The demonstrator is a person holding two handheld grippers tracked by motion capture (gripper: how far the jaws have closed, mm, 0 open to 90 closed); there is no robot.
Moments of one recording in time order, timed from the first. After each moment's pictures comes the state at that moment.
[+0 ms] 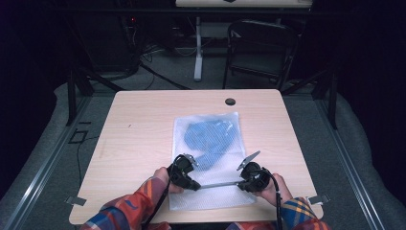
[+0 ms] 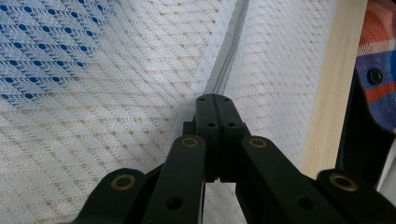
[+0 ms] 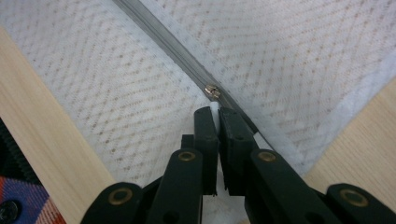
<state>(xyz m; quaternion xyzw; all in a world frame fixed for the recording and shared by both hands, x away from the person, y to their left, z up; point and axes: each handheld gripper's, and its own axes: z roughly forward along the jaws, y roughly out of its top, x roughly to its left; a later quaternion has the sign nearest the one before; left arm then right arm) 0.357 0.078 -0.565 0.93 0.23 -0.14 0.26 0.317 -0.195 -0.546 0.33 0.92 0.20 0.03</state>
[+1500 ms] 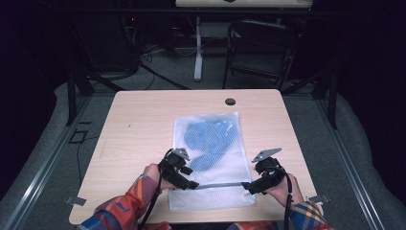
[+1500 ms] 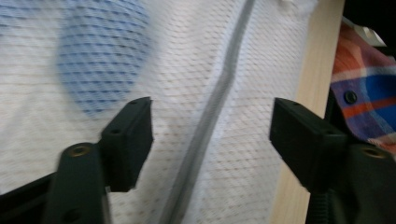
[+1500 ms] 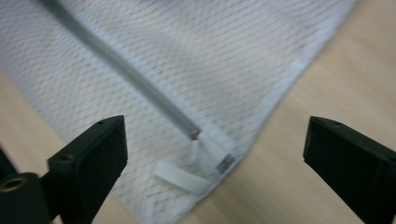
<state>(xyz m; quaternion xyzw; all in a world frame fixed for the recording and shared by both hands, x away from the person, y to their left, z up) 0.350 0.100 -0.527 0.92 0.23 -0.07 0.32 0.312 -0.229 -0.520 0.39 0.88 0.27 0.10</state>
